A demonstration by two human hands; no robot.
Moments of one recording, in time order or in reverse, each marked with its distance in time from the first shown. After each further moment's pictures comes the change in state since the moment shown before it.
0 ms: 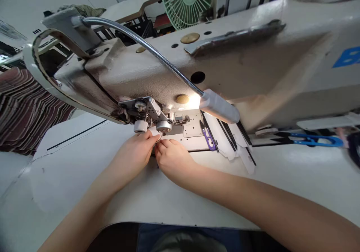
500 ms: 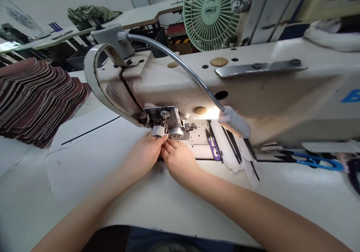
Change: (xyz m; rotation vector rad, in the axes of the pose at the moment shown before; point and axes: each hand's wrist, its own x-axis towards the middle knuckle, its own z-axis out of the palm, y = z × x) left_hand 0.010 -0.003 0.015 -0.144 0.124 -0.040; right_hand 0.002 0.006 0.011 0.083 0.141 0.044
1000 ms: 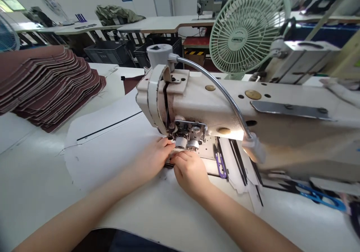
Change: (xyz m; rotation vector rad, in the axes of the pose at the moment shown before) left_hand -0.003 -0.011 0.010 -0.181 0.082 0.088; right_hand -0.001 0.005 -0.017 0.395 0.210 0.088
